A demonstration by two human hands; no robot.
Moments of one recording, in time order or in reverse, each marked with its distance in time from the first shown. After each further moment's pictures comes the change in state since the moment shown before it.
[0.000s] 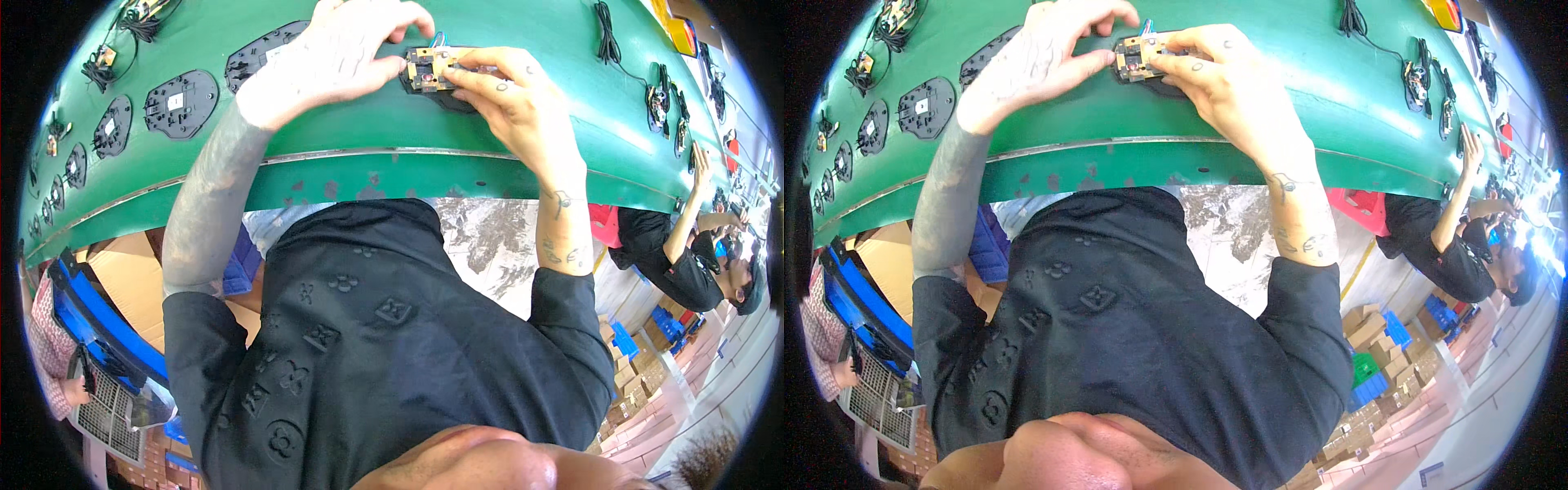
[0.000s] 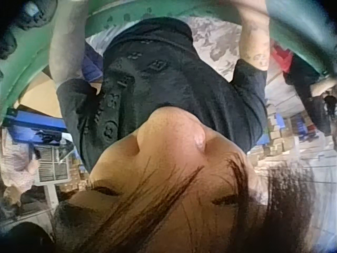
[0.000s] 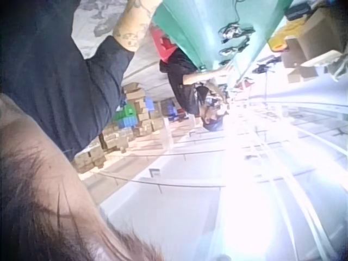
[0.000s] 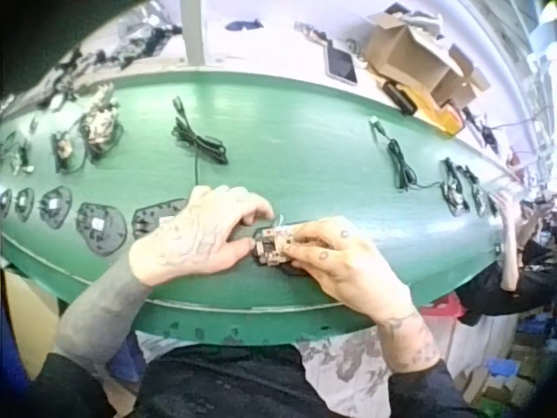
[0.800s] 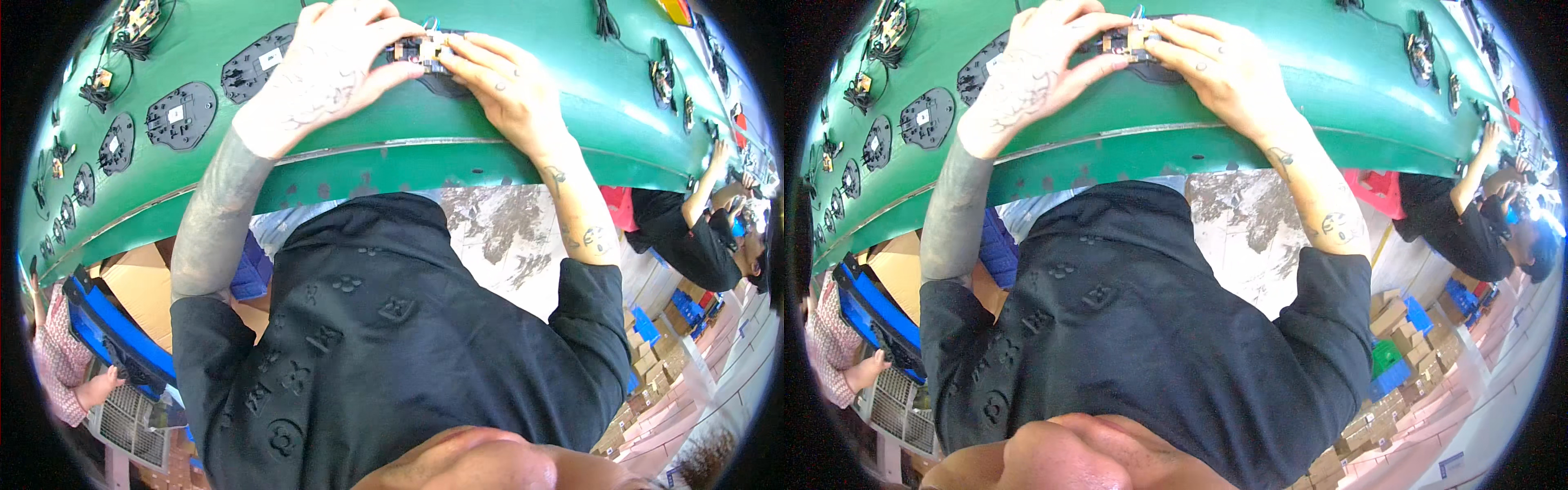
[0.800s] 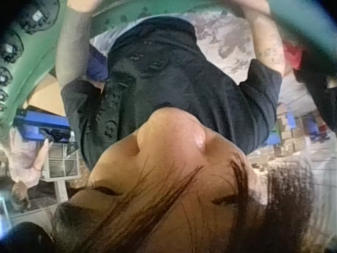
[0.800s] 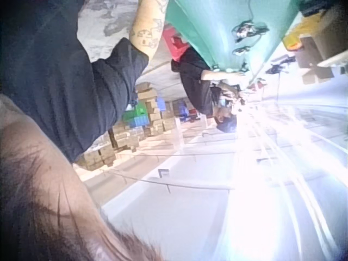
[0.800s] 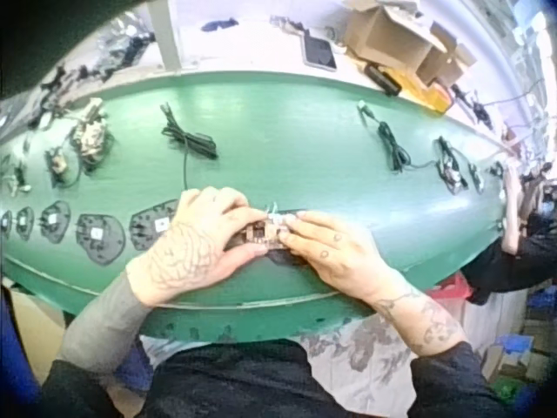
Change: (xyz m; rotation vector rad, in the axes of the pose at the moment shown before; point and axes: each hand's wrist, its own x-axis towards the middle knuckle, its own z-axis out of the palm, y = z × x) left_hand -0.006 0.017 0.005 0.126 0.163 0.031; right_hand -0.015 0.026 0.028 -0.153 0.144 -0.204
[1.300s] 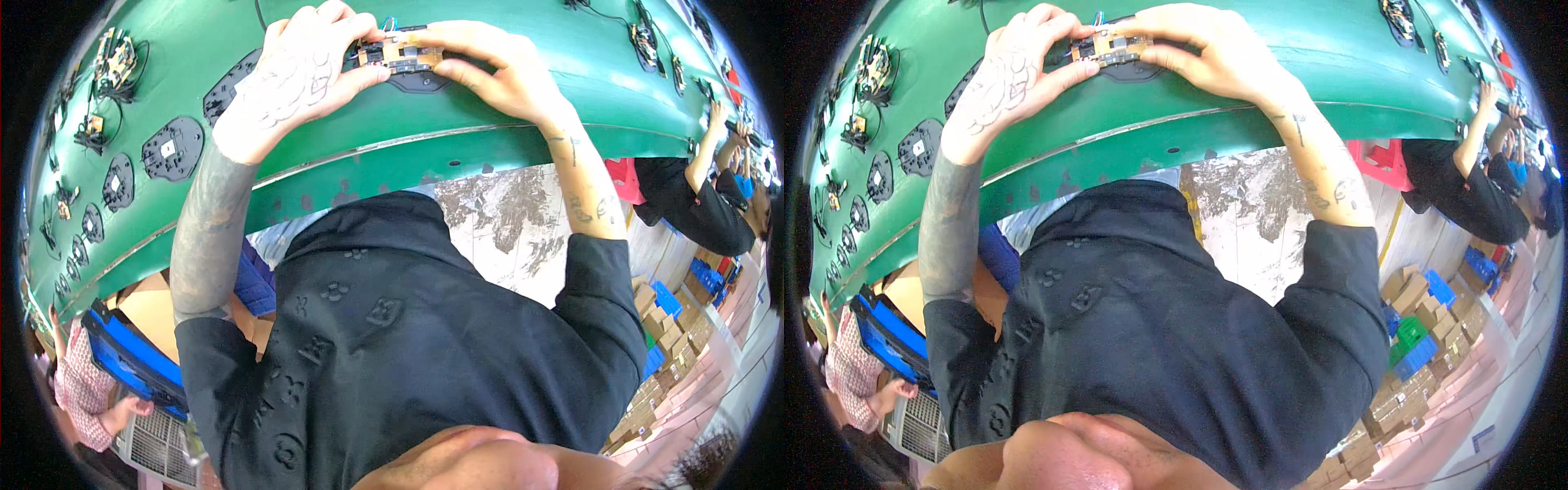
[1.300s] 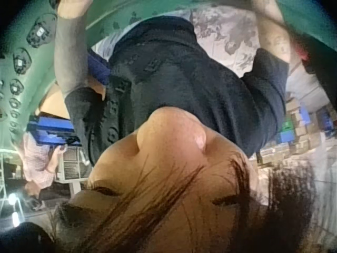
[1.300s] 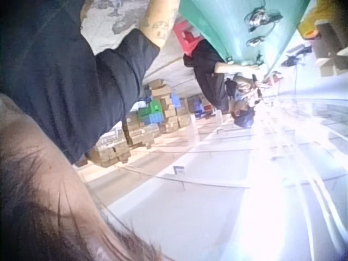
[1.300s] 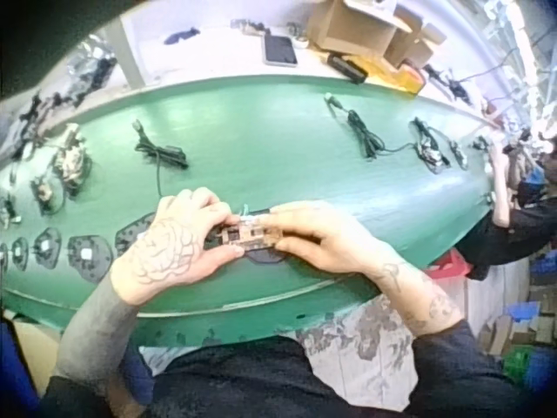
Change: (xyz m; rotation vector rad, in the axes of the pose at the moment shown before) left_hand 0.011 0.005 -0.013 0.024 -0.161 -0.077; right_hand 0.011 0.008 -0.022 0.420 -0.147 0.289
